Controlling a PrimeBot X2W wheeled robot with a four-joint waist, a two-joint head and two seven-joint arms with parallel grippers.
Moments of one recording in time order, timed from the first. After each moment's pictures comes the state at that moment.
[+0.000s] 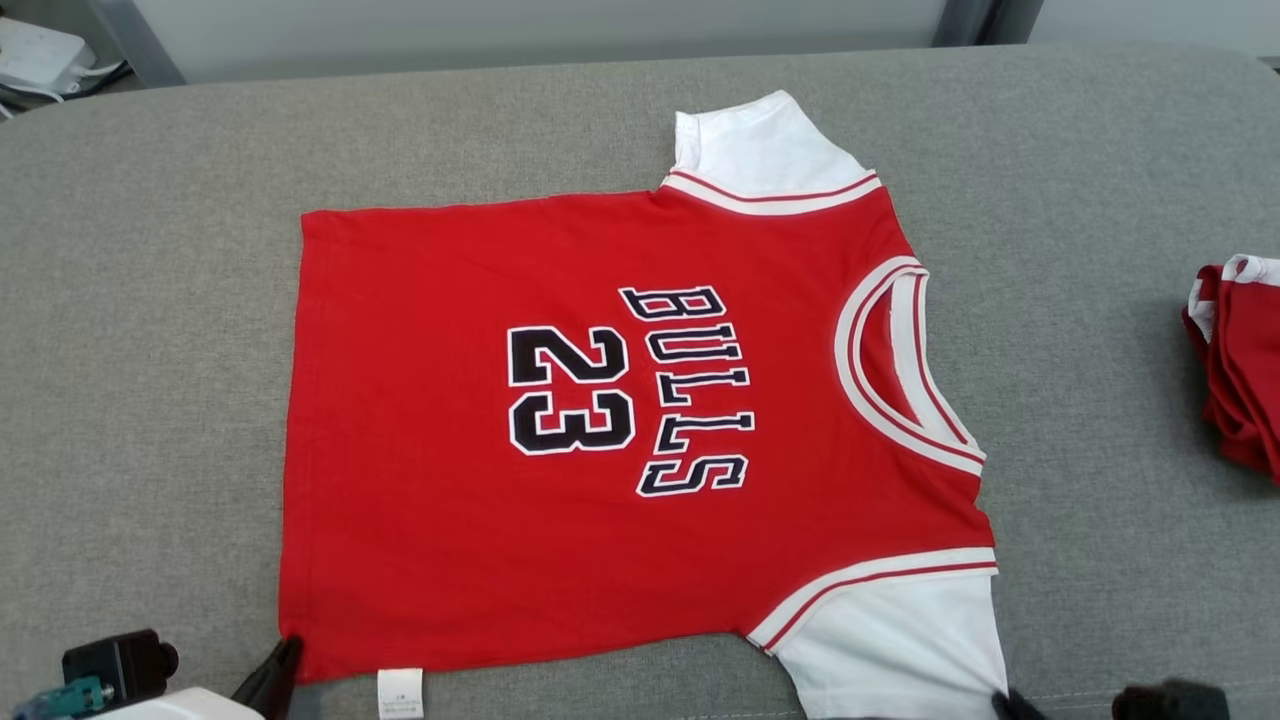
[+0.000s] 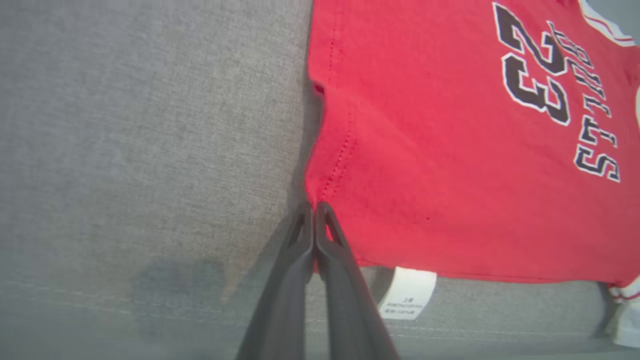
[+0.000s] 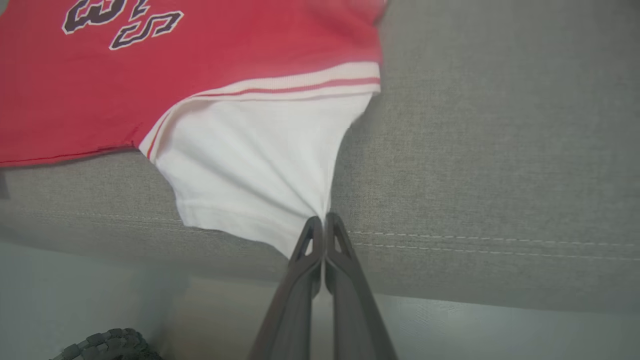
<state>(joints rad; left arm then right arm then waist) 0.17 0.33 -0.10 0.03 -0.78 0.12 0.27 0.36 -0.10 0.06 -0.19 0.29 0.13 0.33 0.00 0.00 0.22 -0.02</state>
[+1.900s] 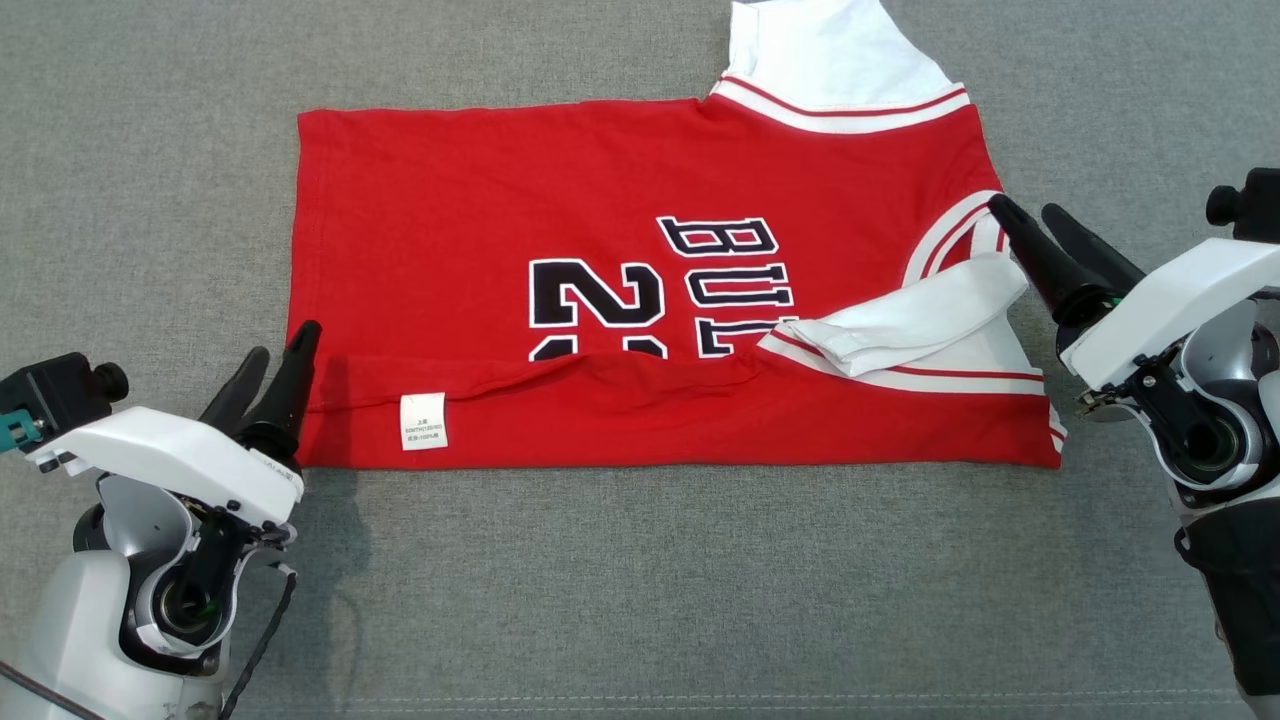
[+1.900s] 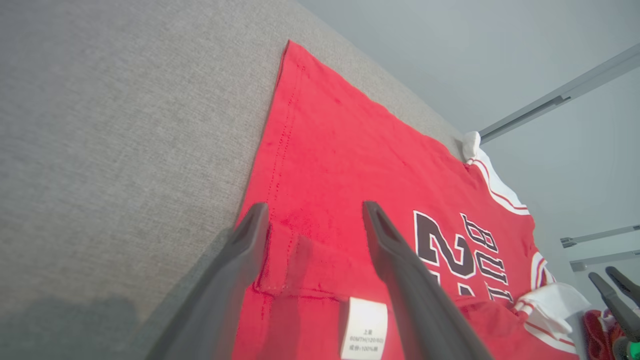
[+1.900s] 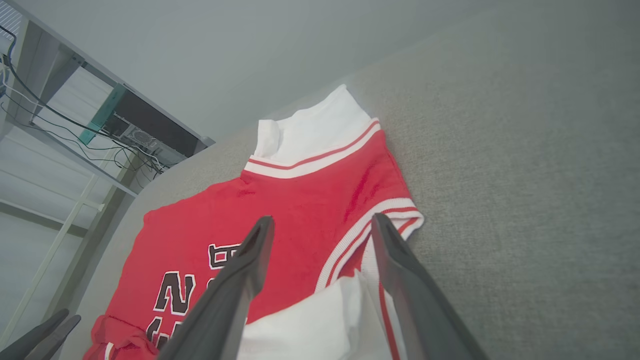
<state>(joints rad) -0.29 0.26 -0.06 0.15 -0.95 0.08 0.29 -0.62 -0.28 0.20 0.38 0.92 0.13 0.30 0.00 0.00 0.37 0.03</state>
